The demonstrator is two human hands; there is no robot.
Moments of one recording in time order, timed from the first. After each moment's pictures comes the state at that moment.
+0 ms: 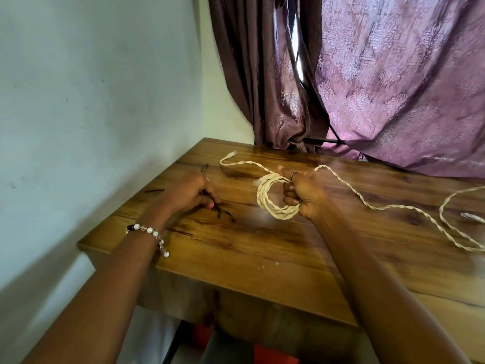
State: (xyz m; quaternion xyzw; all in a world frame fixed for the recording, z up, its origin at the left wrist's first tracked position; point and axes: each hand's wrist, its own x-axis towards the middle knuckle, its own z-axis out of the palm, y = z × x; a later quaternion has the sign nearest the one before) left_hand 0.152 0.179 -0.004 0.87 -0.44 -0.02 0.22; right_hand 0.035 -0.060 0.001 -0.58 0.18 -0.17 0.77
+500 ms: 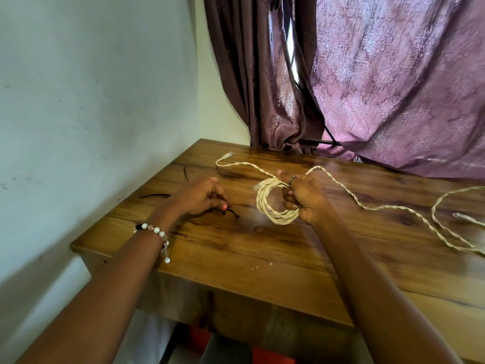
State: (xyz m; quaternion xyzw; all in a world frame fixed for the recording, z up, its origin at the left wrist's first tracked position) left_hand 0.141 0.156 -0.010 0.85 -0.47 0.00 0.22; right_hand 0.023 -0.064 0.000 -0.60 0.18 -0.18 0.75
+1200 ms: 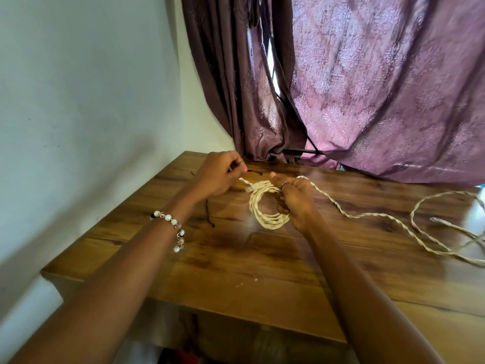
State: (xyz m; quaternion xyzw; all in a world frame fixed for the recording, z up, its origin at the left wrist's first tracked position) left_hand 0.116 0.084 0.053 0.81 -0.44 0.12 0.37; right_hand 0.018 -0.074 0.008 -0.64 0.13 -0.26 0.71
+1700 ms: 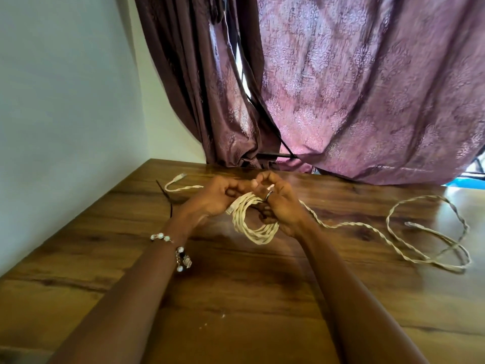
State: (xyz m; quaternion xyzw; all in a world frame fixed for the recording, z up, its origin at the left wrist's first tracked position) left_hand 0.130 0.007 0.016 0.70 -0.43 -0.19 0.54; right_hand 0.016 -0.119 0.014 -0.67 0.01 -0.19 0.71
